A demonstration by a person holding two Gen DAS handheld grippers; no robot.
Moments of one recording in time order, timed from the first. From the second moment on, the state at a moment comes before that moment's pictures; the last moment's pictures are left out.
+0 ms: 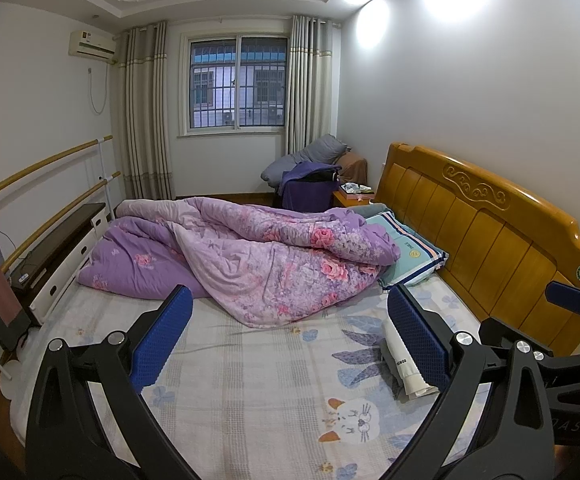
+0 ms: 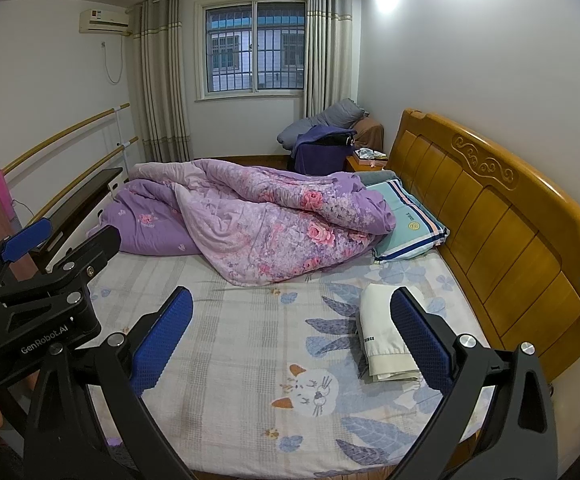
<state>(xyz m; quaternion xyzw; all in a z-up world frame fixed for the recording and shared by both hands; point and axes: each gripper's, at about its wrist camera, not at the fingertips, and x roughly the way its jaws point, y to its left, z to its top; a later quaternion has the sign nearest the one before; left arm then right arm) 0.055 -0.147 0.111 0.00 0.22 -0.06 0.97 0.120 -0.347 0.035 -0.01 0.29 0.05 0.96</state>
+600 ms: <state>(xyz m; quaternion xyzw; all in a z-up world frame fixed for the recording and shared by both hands) 0.057 -0.146 0.110 0.00 0.22 -0.06 0.97 0.121 -0.347 0.036 -0.01 0.29 0.05 0.96</state>
